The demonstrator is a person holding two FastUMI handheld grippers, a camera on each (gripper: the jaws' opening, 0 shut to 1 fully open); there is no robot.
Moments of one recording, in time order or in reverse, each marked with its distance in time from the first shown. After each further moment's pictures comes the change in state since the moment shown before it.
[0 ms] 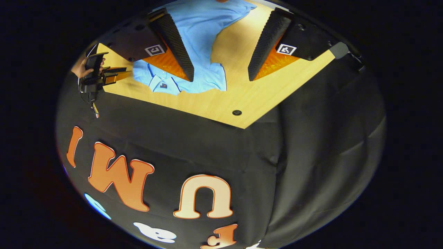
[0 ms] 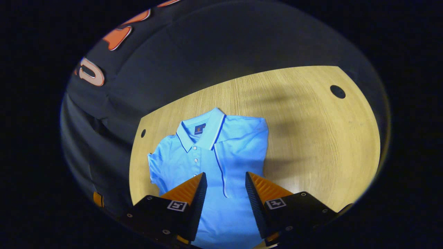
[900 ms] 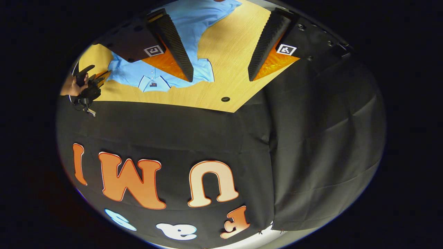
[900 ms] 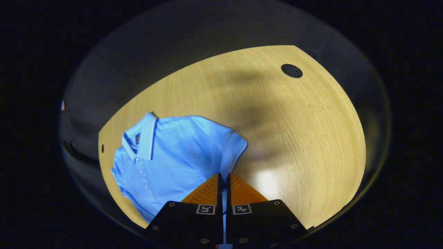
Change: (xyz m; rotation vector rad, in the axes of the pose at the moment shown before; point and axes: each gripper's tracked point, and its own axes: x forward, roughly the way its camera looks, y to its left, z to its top) left arm -0.058 0.003 0.010 0.147 -0.194 0.122; right arm 0.020 -0.084 -0.004 0.196 0.126 -0.238
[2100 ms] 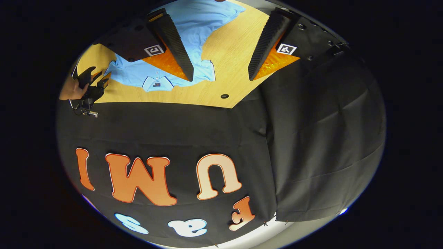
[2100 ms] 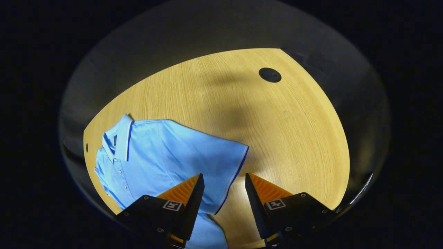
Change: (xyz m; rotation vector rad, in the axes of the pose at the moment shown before) left arm -0.057 -0.035 0.000 0.031 -0.010 0.075; right arm 0.022 -0.072 0.005 -0.017 0.018 -0.214
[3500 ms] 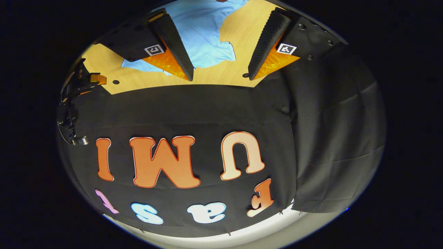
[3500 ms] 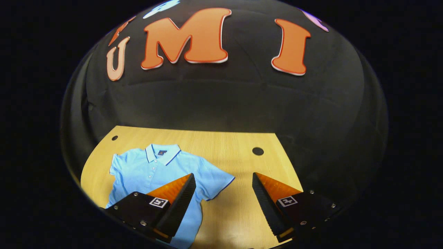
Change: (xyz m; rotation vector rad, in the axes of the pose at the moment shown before) left arm -0.007 -0.048 0.060 0.046 -0.163 -0.179; right arm -0.189 -0.018 -0.012 -0.275 -0.643 0.096
